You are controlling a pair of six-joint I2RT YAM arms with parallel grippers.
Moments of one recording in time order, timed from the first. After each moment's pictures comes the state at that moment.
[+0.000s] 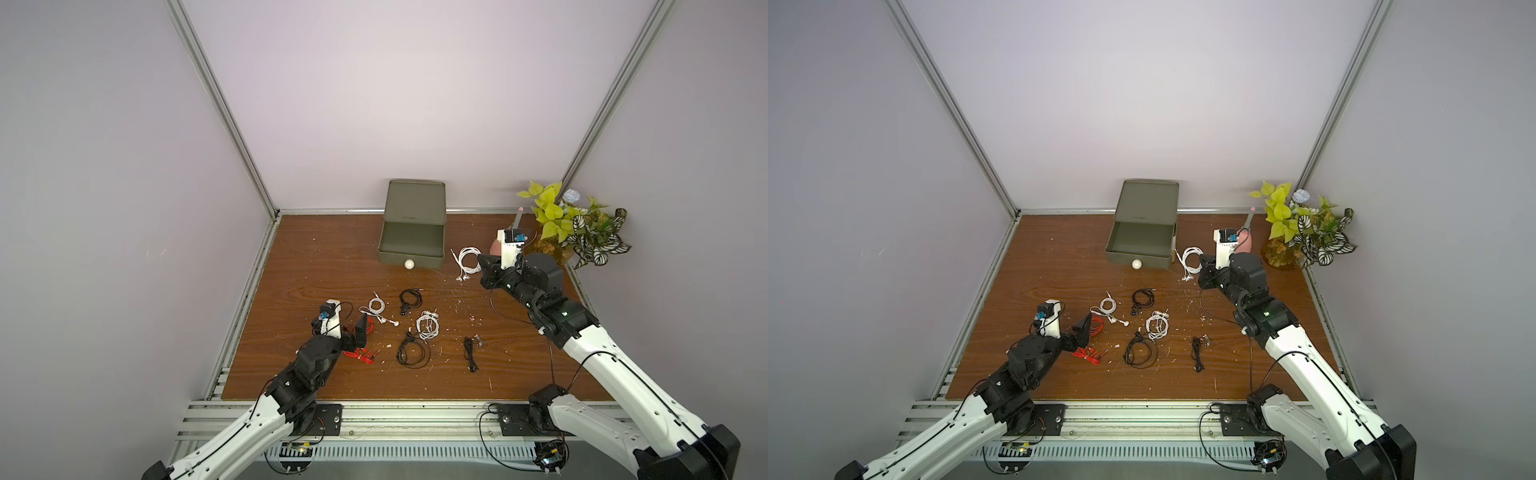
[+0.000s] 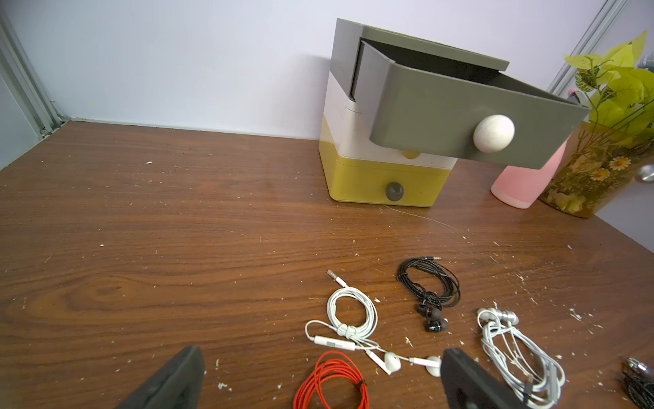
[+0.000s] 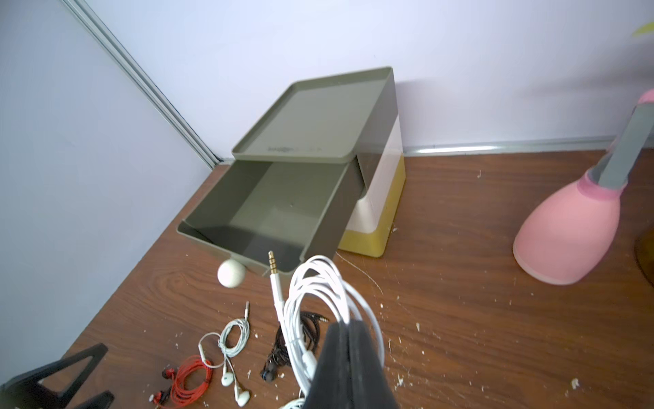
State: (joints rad) left arm -0.71 0.40 0.07 0.08 -0.40 -0.30; right arm 0.45 0.97 0.89 -0.21 0.02 0.33
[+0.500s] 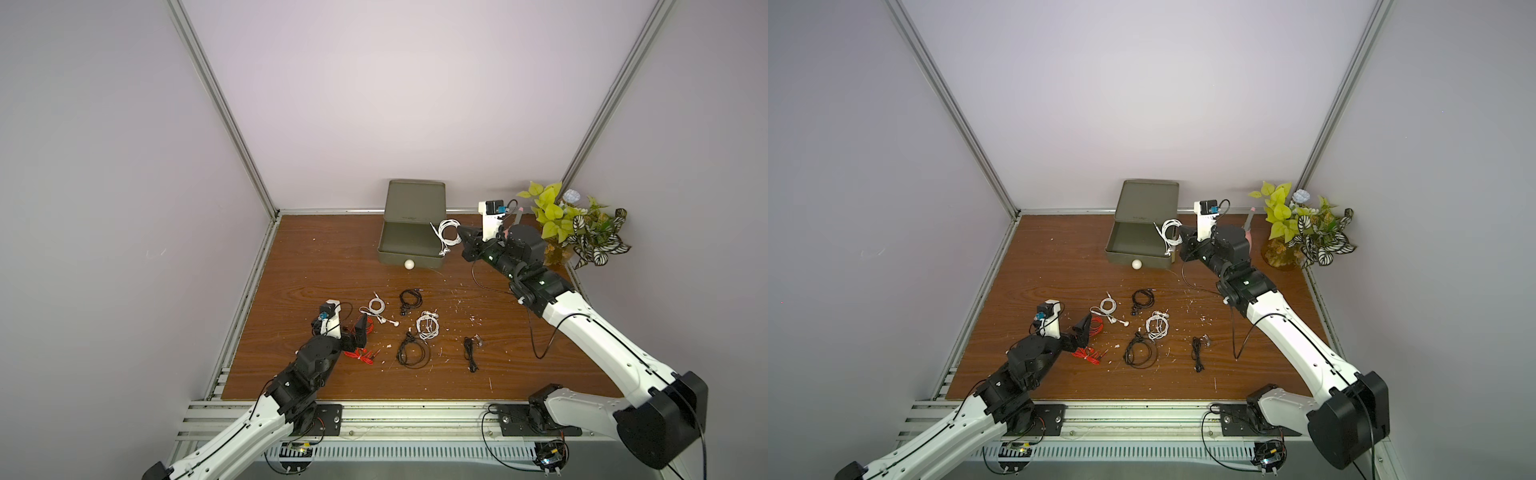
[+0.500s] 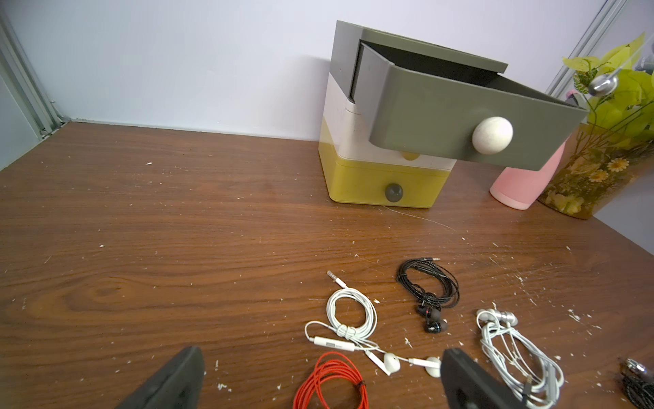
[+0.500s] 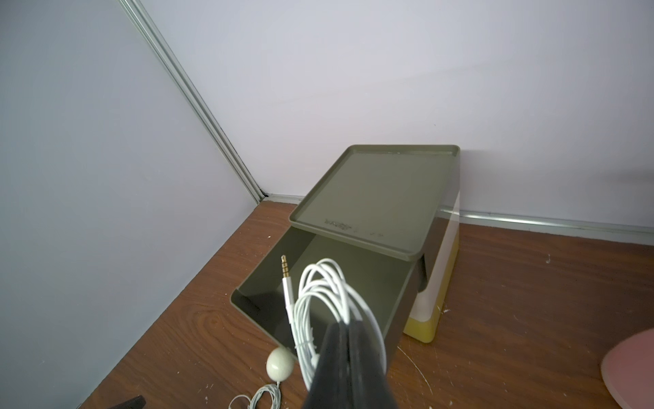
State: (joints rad) left arm -0.71 0.39 0.07 0.08 -0.40 -0.30; right arm 0.49 1.25 1.09 -0.01 -0.07 0.31
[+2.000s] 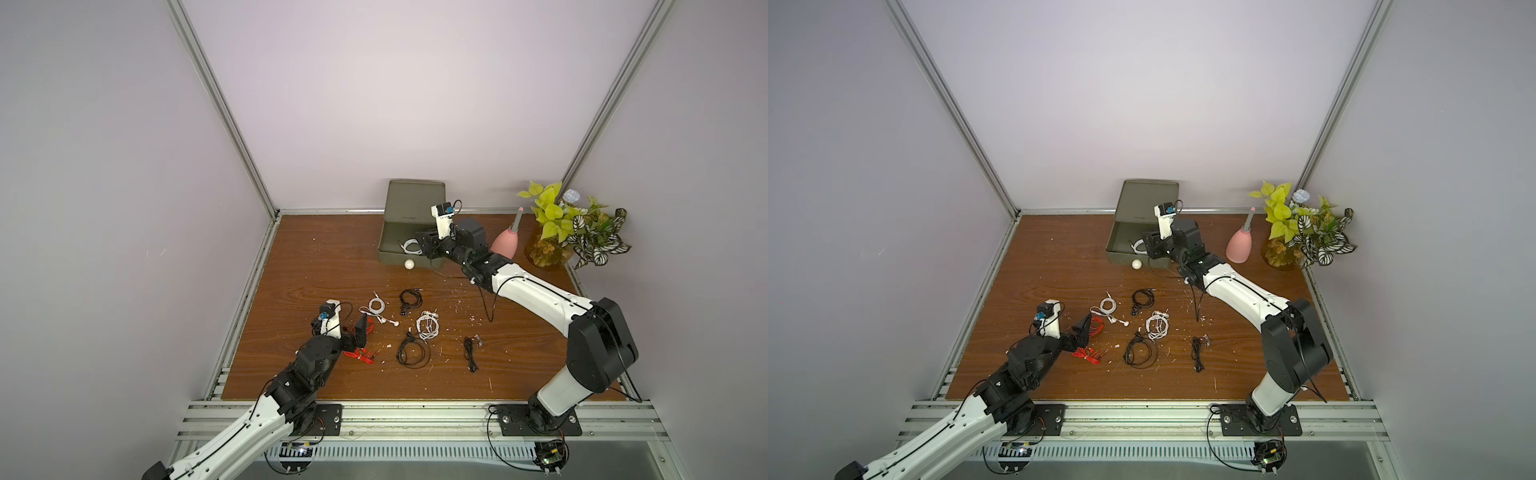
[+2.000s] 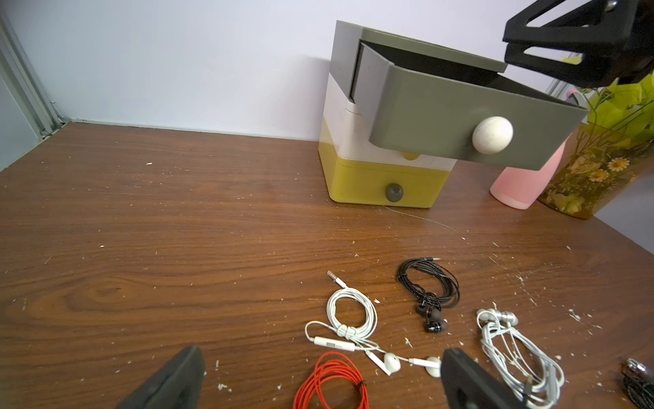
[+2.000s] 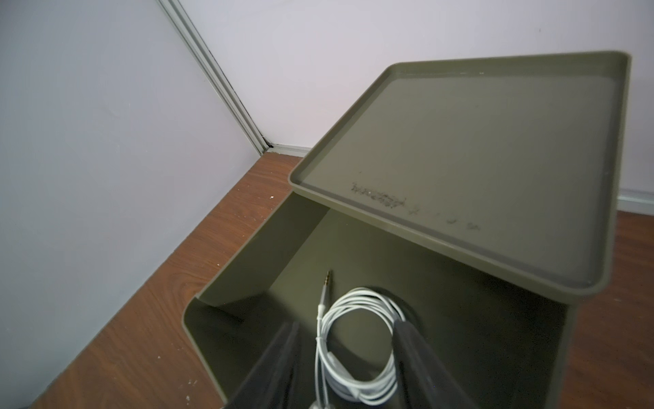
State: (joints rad) left arm -0.71 0.39 0.07 0.08 -0.40 -0.29; right arm 0.58 1.61 1.23 0.07 -0.07 0.31
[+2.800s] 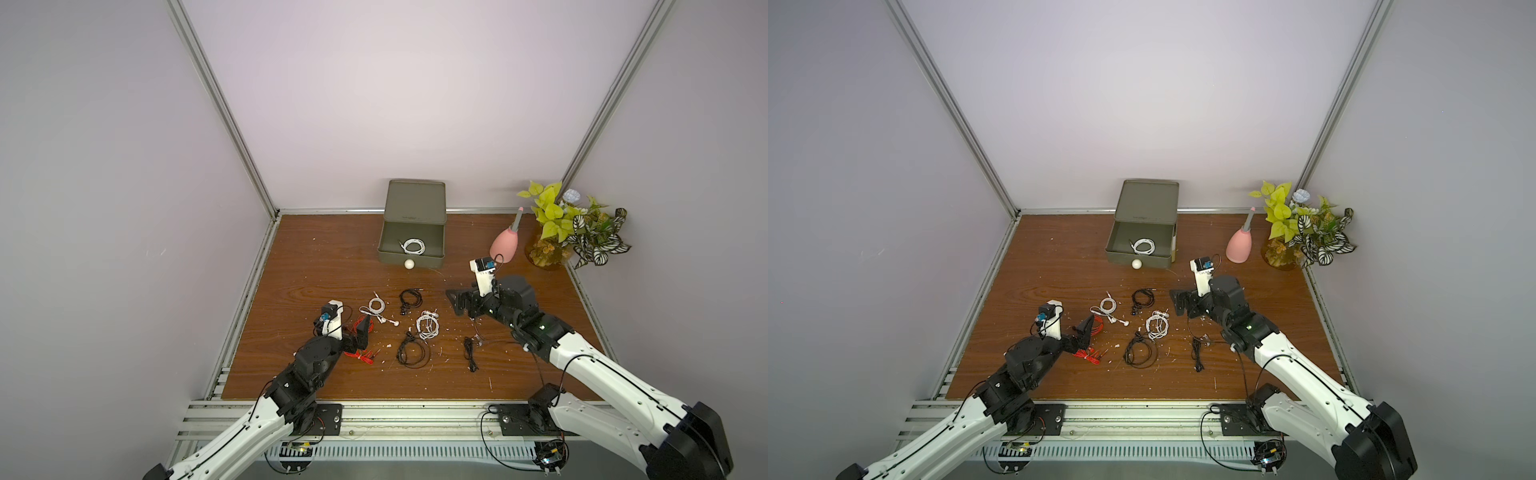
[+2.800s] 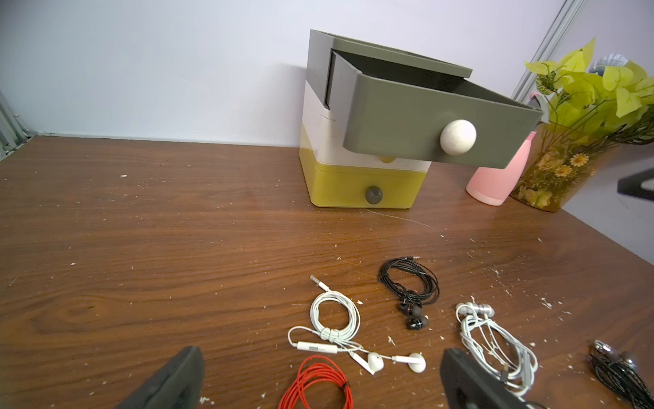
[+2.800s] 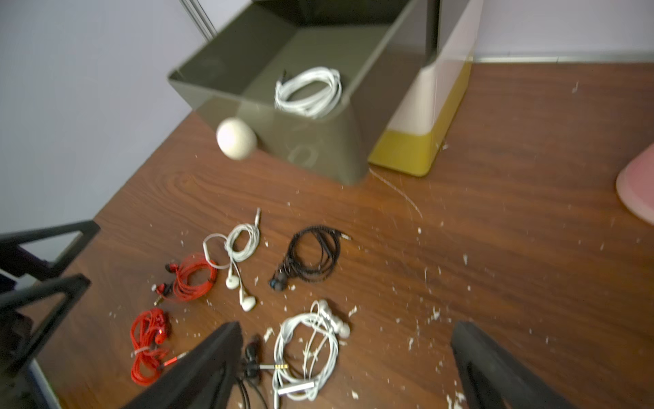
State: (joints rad) left arm -0.71 0.36 0.06 0.10 -0.34 -0.26; right arm 0.58 0.95 0.60 -0.16 -0.04 0.32
